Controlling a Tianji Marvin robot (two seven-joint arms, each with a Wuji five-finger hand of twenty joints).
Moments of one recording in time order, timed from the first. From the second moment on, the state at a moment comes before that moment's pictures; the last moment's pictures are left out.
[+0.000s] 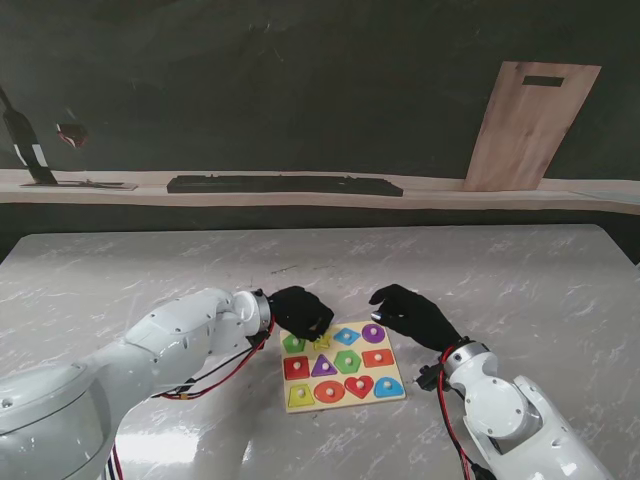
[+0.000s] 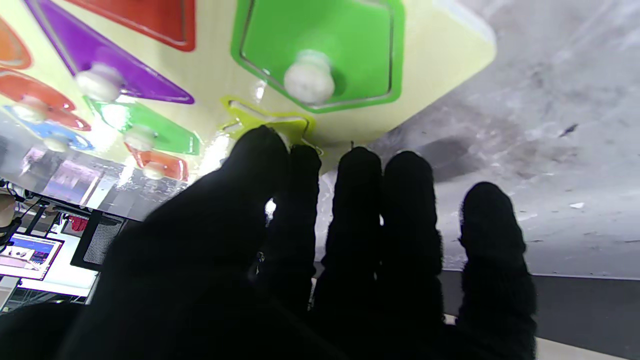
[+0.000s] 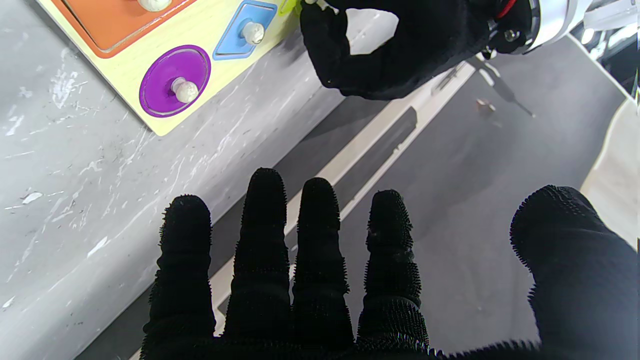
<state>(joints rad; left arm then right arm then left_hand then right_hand) 0.68 -1.39 -0.20 -0.51 0.56 -0.56 0.17 -1.54 -1.13 1.27 -1.45 -0.31 -0.22 0.00 0.84 -0.53 0.73 -0.18 0.68 0.06 1.08 0.40 0.93 0.18 0.81 0.95 0.80 0.18 1.07 0.84 0.32 0.46 1.32 0.70 0.19 -0.38 0.67 -0.08 0.33 -0.17 0.86 0.51 0.57 0.01 0.82 0.41 0.64 0.05 0.55 0.49 0.22 0.26 1.00 0.46</state>
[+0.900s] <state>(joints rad) 0.67 -1.34 -0.18 -0.60 0.62 -0.50 0.15 -1.54 -1.13 1.27 -1.45 -0.31 -0.22 0.00 0.78 -0.55 0.60 -0.18 0.63 0.06 1.18 0.59 0.89 0.17 0.89 0.89 0.80 0.18 1.07 0.84 0.32 0.46 1.32 0.71 0.19 -0.38 0.67 -0.08 0.33 -0.17 0.86 0.51 0.57 0.01 0.82 0.41 0.64 0.05 0.55 0.49 0.22 0.26 1.00 0.46</state>
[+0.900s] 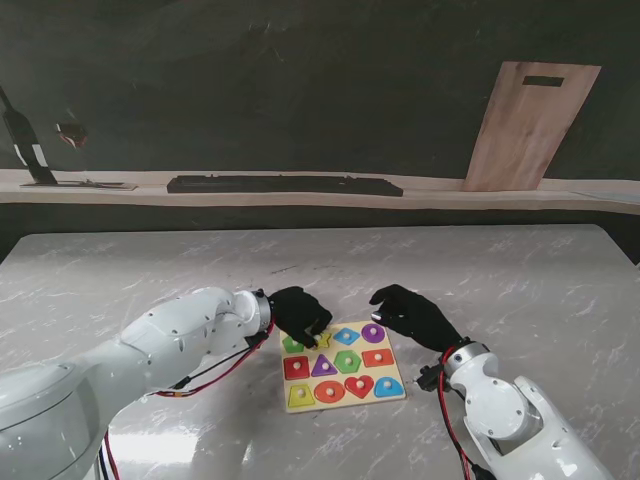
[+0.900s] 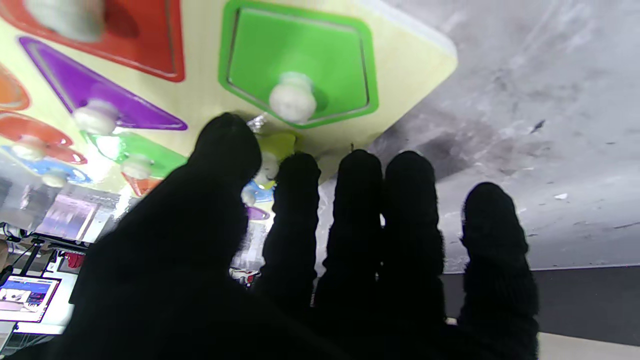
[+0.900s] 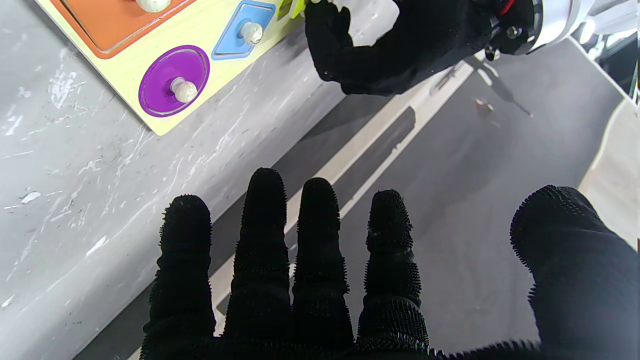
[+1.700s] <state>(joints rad) 0.66 -1.34 -0.15 -0.61 0.64 -0.47 0.14 -1.54 -1.13 1.27 -1.46 -0.31 -0.23 0.00 0.75 -0.42 0.44 -0.18 0.64 0.08 1.12 0.52 0.87 0.18 0.88 0.86 0.77 0.19 1.06 0.84 0.30 0.46 1.32 0.71 0.19 -0.38 0.67 -0.08 0.33 -0.17 0.86 0.51 0.57 0.01 0.82 0.41 0.64 0.05 0.55 0.49 0.22 0.26 1.00 0.46</state>
